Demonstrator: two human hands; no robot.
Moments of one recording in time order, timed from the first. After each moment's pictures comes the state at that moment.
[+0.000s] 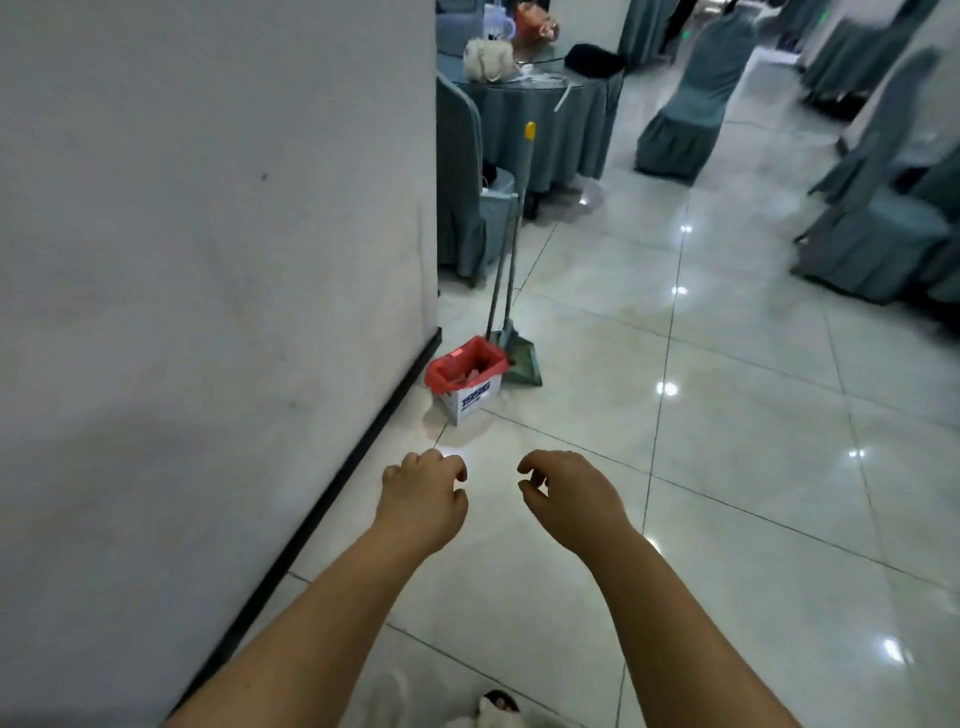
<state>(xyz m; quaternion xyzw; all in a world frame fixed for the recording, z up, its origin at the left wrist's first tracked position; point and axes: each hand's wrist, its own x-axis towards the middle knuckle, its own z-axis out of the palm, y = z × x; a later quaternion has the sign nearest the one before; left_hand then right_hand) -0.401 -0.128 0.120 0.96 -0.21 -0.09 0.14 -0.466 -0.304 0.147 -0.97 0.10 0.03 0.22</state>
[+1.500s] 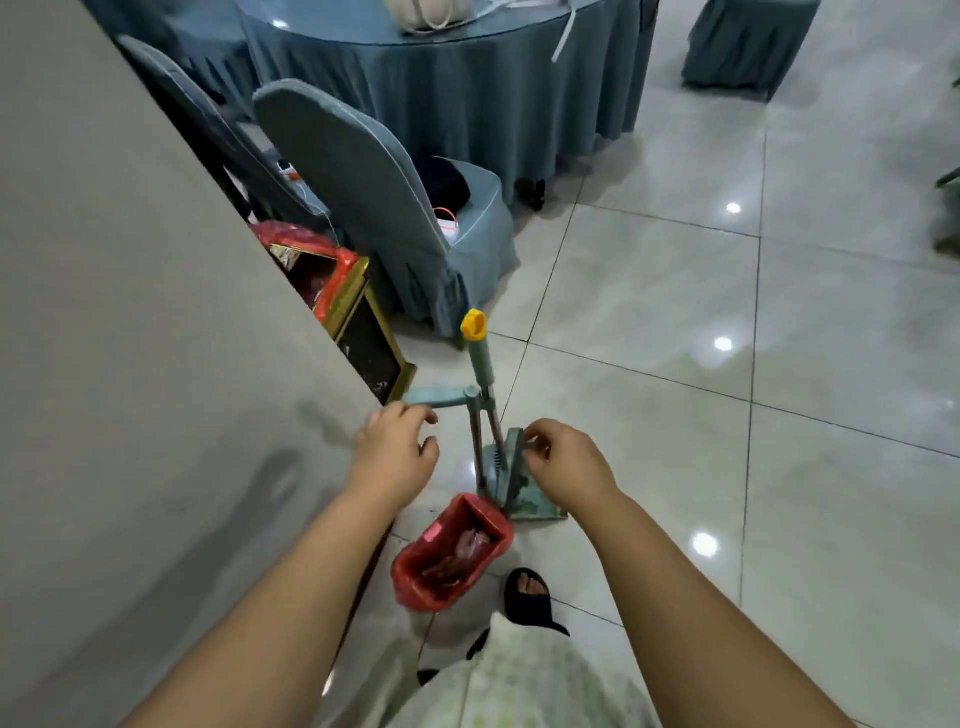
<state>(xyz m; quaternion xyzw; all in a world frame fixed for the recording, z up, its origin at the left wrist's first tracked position) 0.401 -0.501 0.065 0.97 -0.16 -0.08 0.14 0.319 -0.701 0.058 -0.90 0.22 0.12 0.36</state>
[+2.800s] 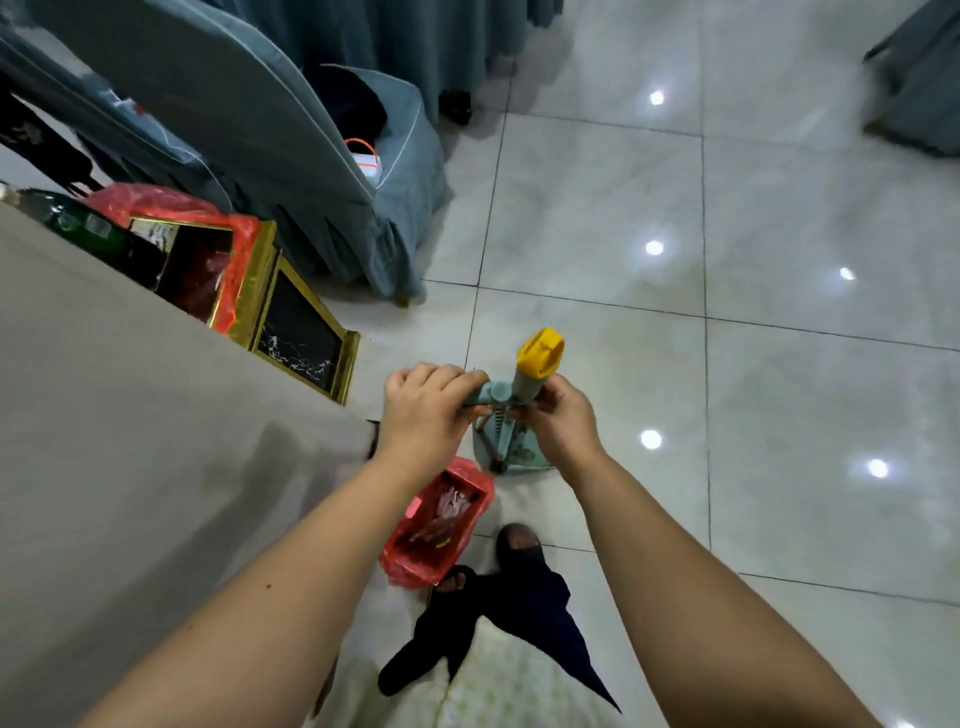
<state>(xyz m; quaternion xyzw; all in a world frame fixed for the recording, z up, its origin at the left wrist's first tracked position) 0.489 -0.560 -0.001 0.88 -0.43 0.03 0.20 0.395 -0.706 -0.011 -0.65 0.38 -0.05 0.65</state>
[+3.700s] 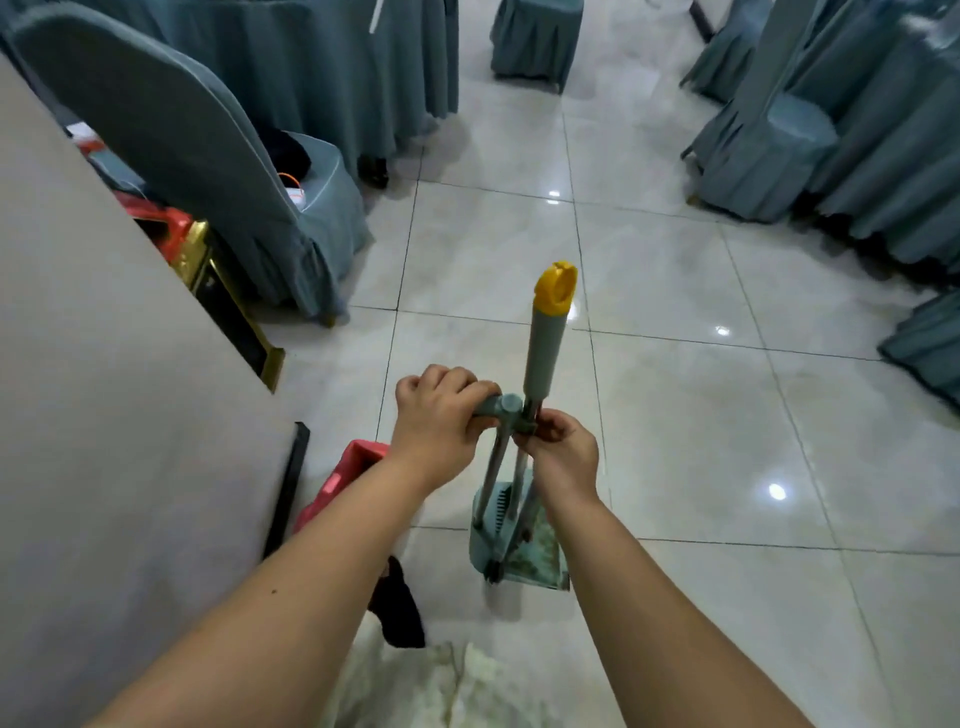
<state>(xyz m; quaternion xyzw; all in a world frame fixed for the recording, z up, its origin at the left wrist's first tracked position) 0.228 -0.550 0.064 0.85 -0.47 0.04 0.25 0.114 -0.651 0.064 -0.55 0.48 -0.22 0.64</state>
